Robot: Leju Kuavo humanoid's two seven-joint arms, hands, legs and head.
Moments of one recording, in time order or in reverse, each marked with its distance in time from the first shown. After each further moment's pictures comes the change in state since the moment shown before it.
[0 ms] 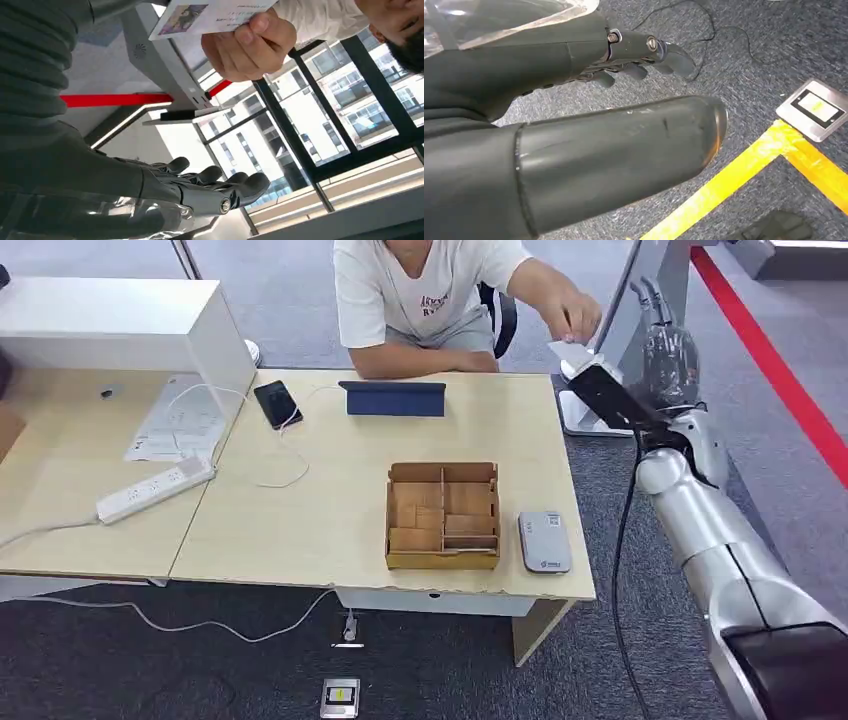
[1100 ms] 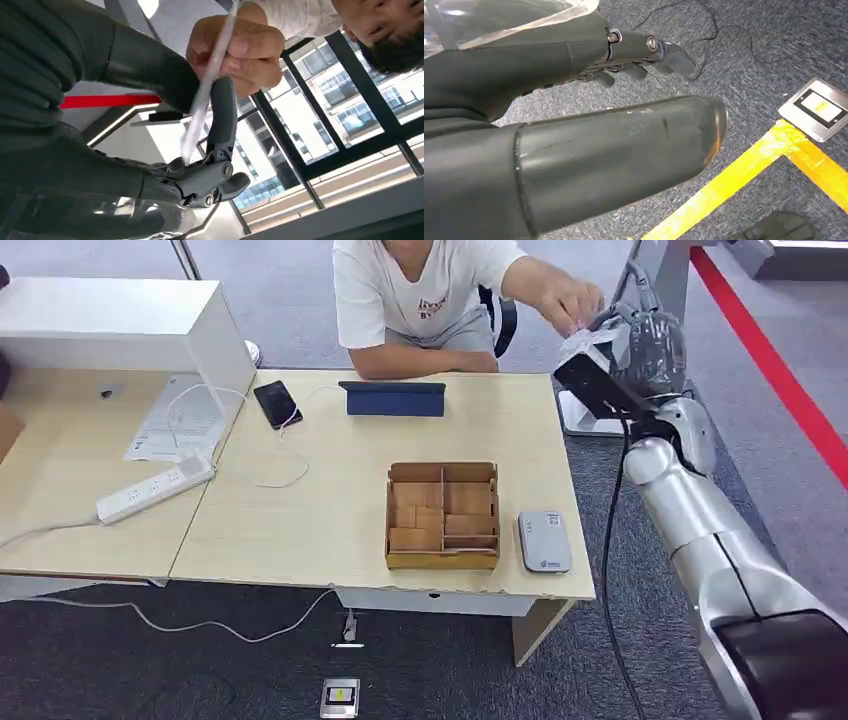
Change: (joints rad) left arm 0.001 0.010 -0.002 0.000 0.009 -0.007 -0.003; right arm -0.040 0.040 0.023 0.024 -0.010 -0.005 0.000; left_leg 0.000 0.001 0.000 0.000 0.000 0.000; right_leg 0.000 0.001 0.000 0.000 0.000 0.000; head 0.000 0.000
